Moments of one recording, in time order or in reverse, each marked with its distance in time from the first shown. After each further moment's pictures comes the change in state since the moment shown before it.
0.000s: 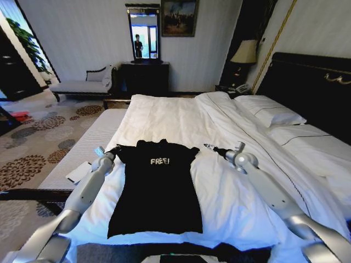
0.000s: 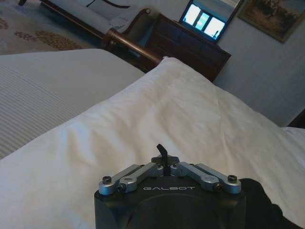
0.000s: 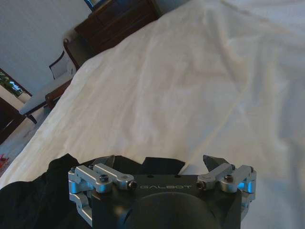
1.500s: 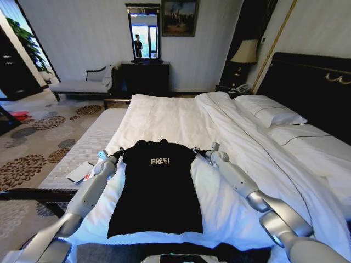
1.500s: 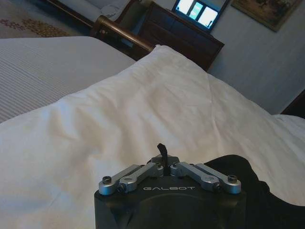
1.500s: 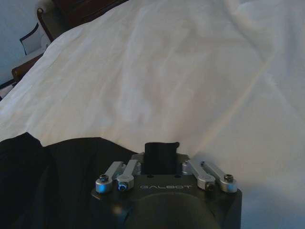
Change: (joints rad) left arm 0.008 -0.020 0.032 0.000 0.005 0.002 0.014; right arm 0.159 0.188 -0.149 -0.308 -0.161 0.066 0.005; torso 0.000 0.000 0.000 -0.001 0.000
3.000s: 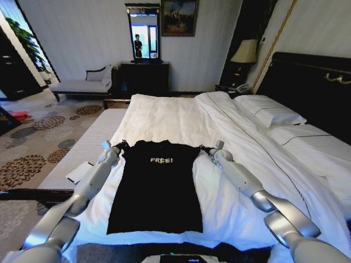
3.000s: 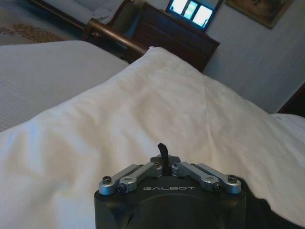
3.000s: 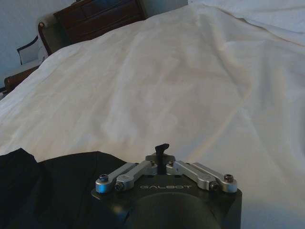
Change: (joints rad) left arm -0.157 -0.032 0.098 0.156 0.005 -0.006 0.029; right arm -0.010 -0.035 -0.002 0.023 -0.071 0.086 -0.003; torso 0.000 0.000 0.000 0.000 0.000
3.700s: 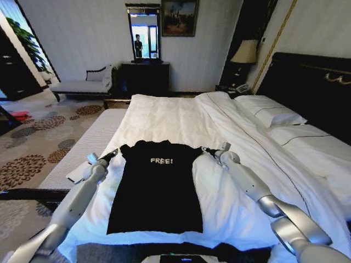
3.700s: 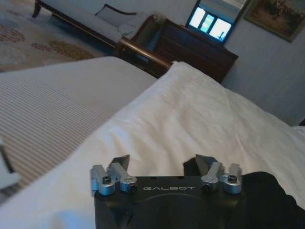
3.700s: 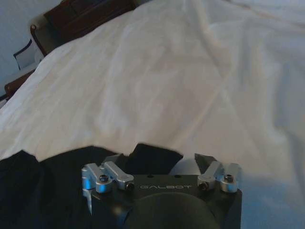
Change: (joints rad) left arm 0.359 0.175 -0.249 -0.371 -0.041 0.018 -0.078; right arm -0.052 -0.033 0.066 0.044 0.094 -0.076 0.004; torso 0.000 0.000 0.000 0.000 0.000
